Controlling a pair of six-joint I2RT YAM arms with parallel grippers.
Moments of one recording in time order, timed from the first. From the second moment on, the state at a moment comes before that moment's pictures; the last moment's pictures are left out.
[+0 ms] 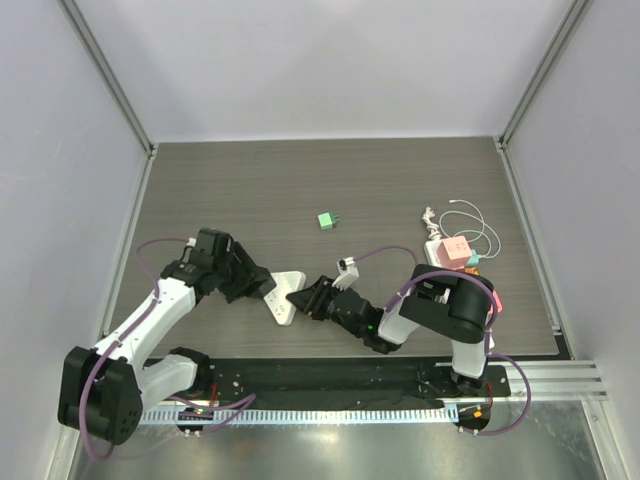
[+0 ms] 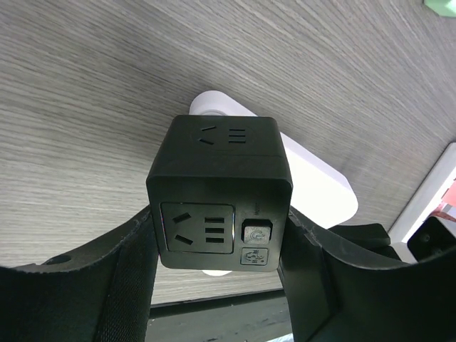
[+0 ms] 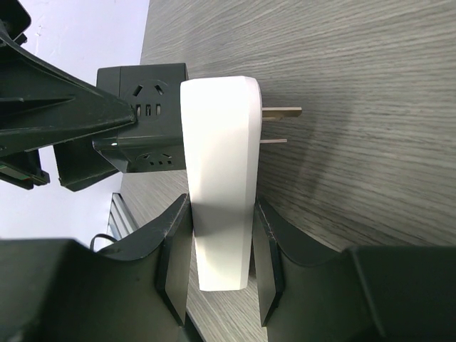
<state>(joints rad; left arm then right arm) -0.30 1.07 0.64 -0.54 0.11 -0.95 1.14 1.89 0.48 1.16 0.32 1.14</state>
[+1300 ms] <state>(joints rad) -0.25 0.98 0.57 -0.51 0.19 -0.89 1.13 1.91 0.63 0.95 0.21 1.06</state>
